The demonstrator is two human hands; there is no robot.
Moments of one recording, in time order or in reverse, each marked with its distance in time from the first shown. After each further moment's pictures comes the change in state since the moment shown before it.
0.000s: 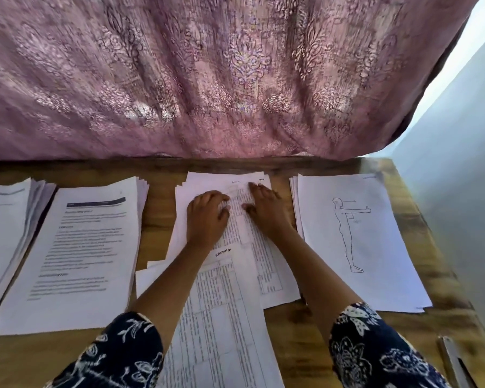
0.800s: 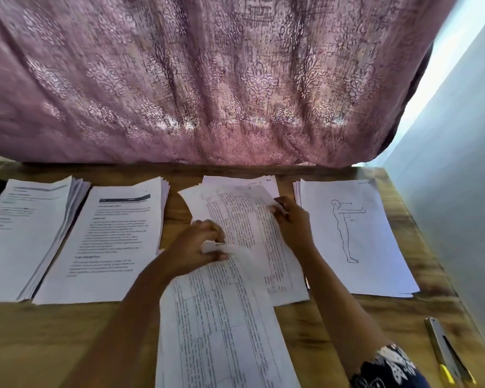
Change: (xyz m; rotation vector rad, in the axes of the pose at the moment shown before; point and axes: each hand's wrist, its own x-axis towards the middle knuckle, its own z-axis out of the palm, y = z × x) left_hand -0.080 0.010 -0.134 -0.235 -0.574 0.083; right_hand -0.084 -0.021 -0.042 0.565 0.278 0.101
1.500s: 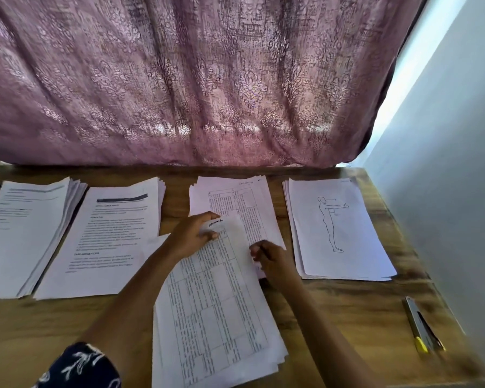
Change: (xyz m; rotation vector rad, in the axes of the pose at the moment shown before) left_hand 0.008 -0.004 0.008 -0.075 0.136 -0.076; right_hand -0.101 -0.016 0.010 0.056 -0.266 0.205
